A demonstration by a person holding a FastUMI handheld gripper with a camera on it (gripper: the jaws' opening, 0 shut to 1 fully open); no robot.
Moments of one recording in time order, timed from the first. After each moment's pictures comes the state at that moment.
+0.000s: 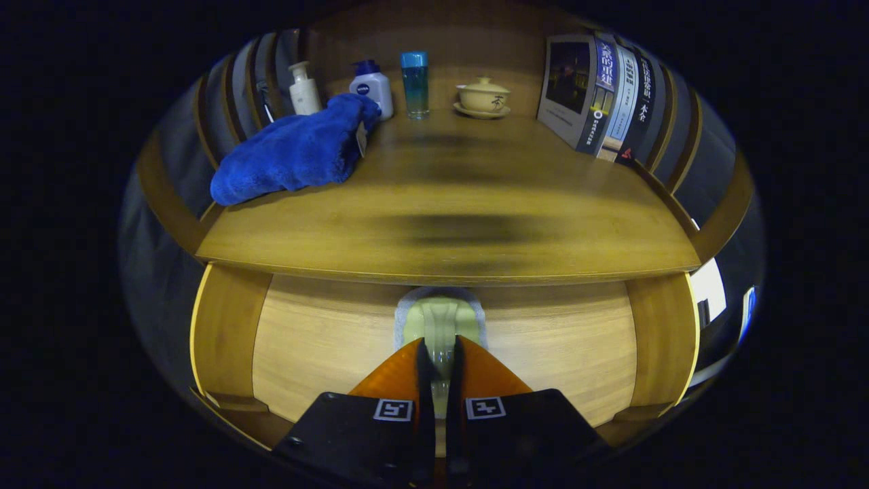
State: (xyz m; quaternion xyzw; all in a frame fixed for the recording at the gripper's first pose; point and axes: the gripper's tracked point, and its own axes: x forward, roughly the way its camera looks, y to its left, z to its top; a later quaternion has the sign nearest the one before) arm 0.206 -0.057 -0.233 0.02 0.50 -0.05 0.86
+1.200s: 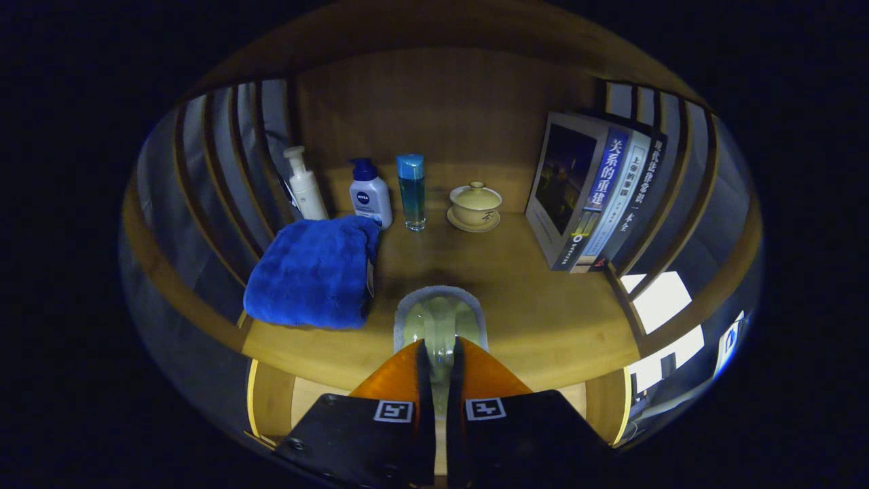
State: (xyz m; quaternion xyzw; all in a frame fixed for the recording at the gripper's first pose) arm 0.317 -0.067 -0.111 0.01 0.43 -0.06 0.90
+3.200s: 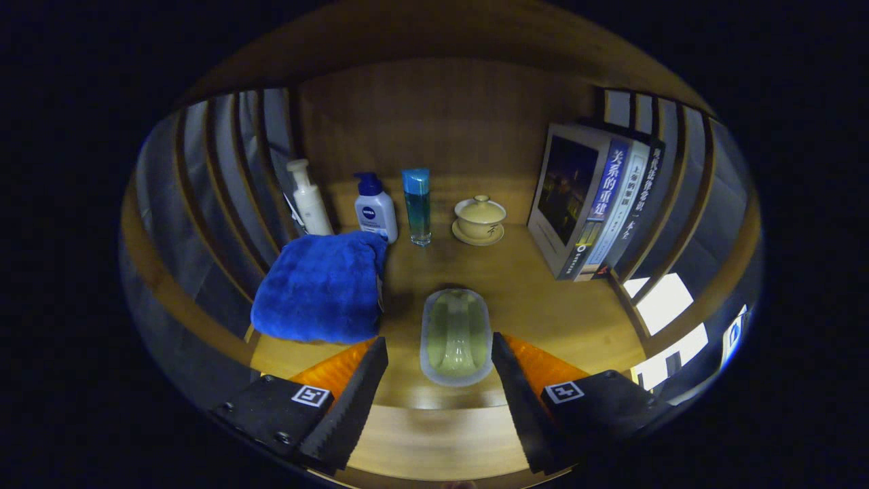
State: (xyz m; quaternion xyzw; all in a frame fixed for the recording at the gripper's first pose) arm 0.307 -0.055 -0.086 0.00 0.39 -0.06 0.92
